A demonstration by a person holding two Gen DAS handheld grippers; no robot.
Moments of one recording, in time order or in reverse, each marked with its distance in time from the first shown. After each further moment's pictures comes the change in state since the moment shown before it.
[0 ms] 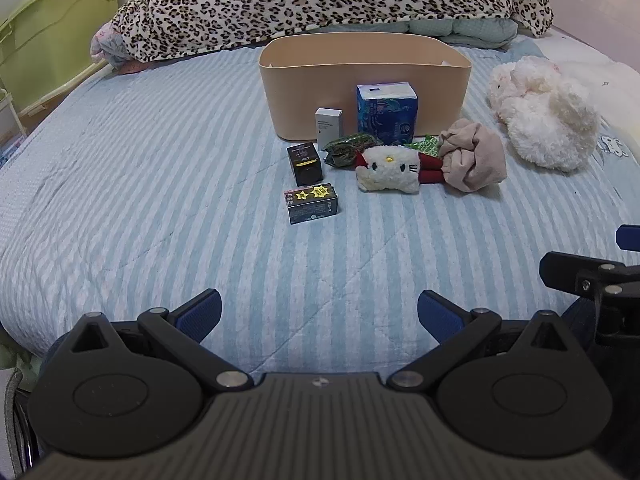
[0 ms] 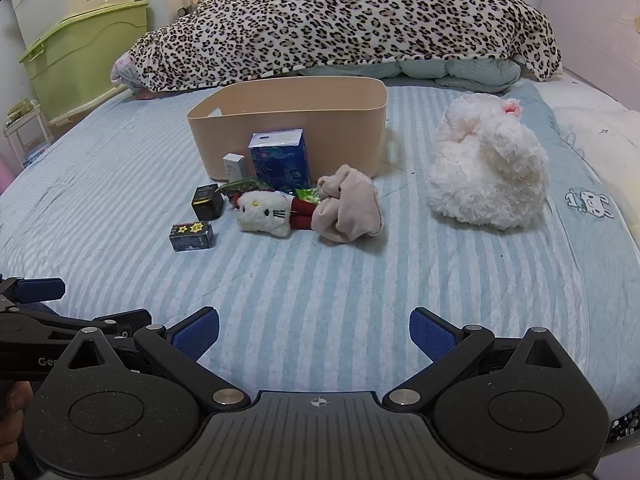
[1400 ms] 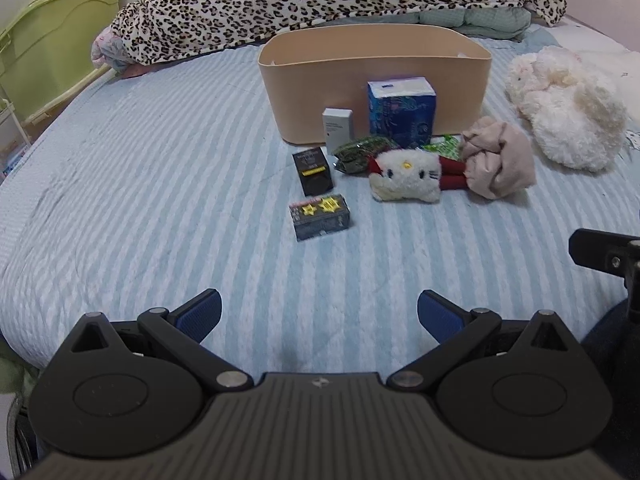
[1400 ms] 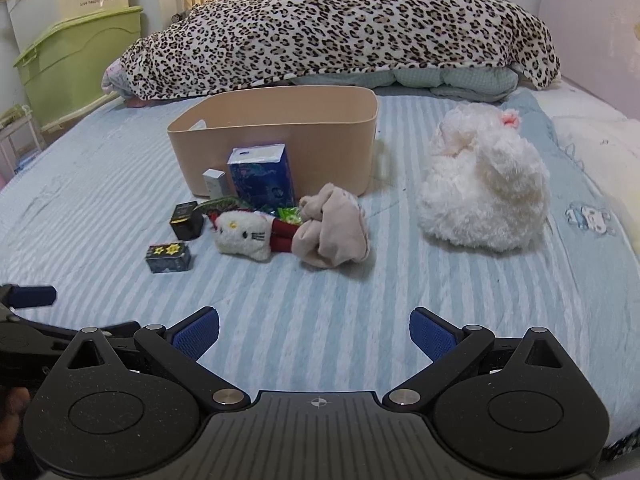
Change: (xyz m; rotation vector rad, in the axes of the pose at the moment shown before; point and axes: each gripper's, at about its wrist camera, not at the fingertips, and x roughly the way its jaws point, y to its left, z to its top) left arm 0.033 -0.003 0.023 0.020 0.014 0.057; right arm 0.029 -0.012 0.021 -0.027 -0.029 -0.032
